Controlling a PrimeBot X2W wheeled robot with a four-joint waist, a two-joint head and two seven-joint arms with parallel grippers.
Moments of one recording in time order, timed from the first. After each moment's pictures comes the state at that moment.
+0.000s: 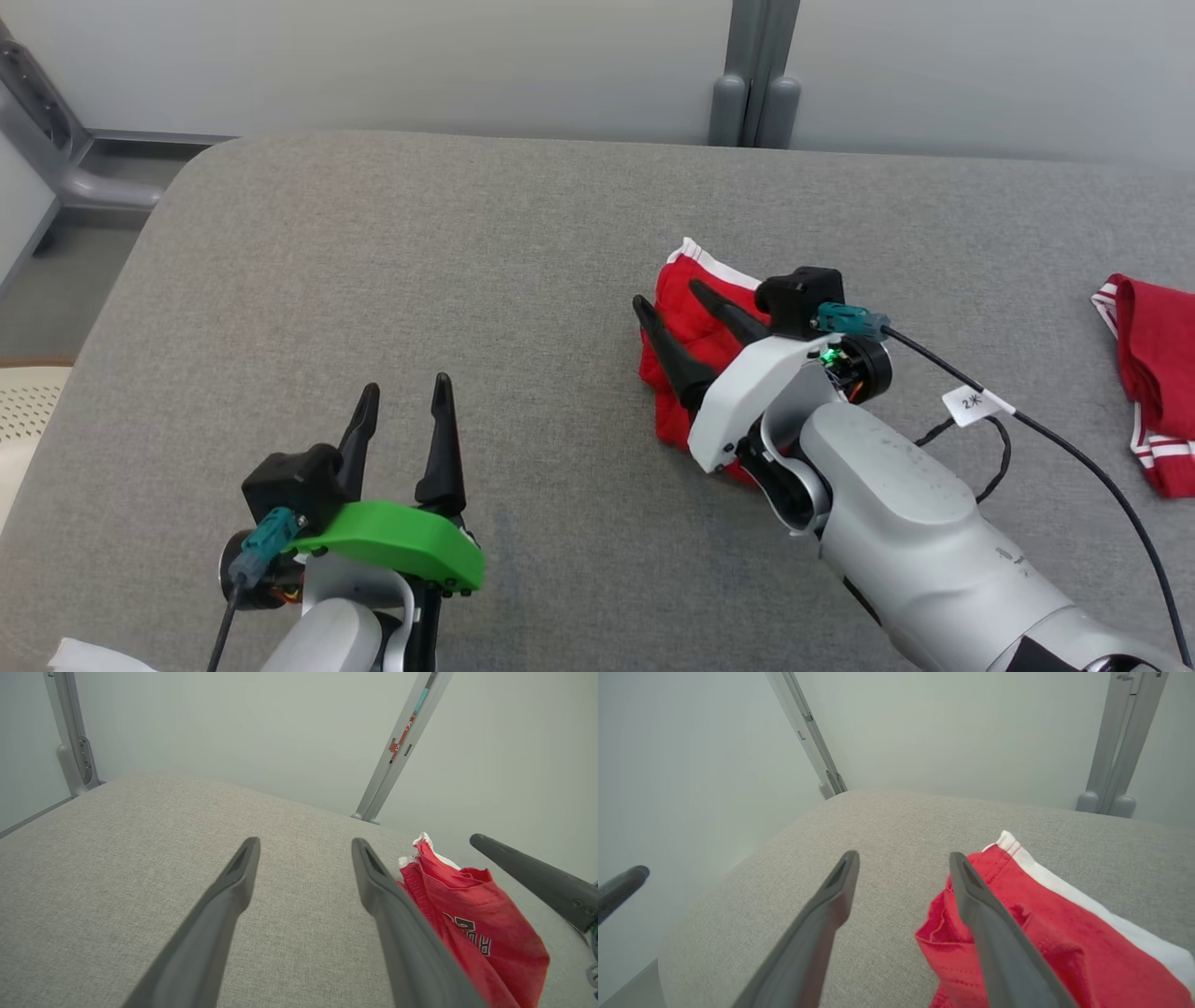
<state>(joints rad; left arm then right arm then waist) -0.21 0.24 -0.54 0.11 -0.70 0.32 -0.20 -0.70 -0.05 0.66 0.78 0.67 0.13 -0.18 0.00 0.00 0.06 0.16</state>
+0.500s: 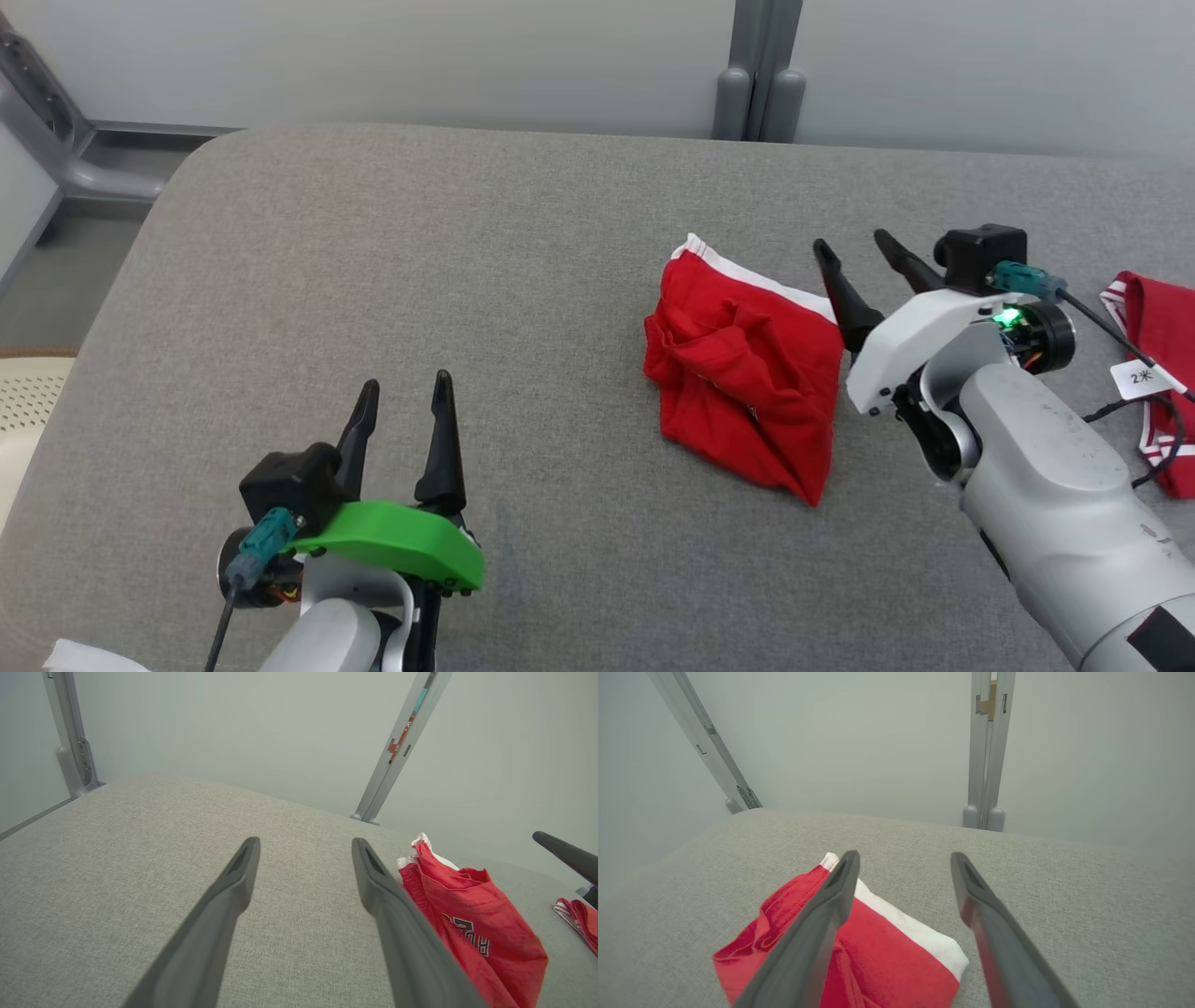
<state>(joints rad) -0.21 0.25 -0.55 0.09 -0.70 0.33 -0.19 -0.70 -0.22 0.46 0.80 0.57 0.13 -0.18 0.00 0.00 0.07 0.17</state>
